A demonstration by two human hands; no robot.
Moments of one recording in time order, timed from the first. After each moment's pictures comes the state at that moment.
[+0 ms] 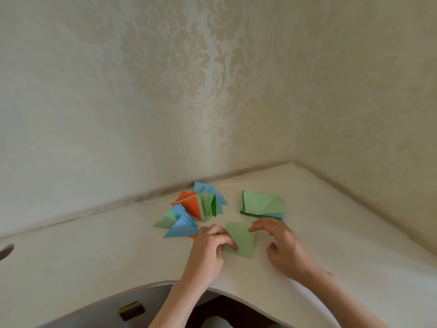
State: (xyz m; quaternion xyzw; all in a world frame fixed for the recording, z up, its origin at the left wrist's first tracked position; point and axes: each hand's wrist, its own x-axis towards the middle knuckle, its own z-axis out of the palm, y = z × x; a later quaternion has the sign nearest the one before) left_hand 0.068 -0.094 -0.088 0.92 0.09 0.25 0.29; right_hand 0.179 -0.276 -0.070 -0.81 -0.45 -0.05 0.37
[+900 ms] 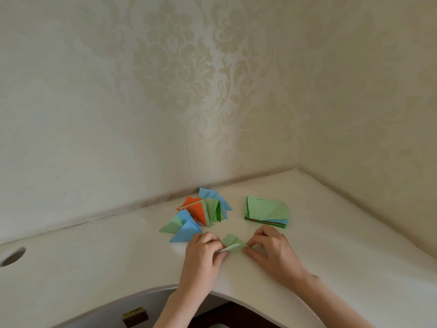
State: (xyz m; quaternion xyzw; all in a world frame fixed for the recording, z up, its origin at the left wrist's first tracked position) left_hand 0.052 -0.085 -0.088 0.92 0.12 0.29 0.22; right_hand 0.175 -0.251 -0.084 -0.83 -0.44 -0.07 0.32
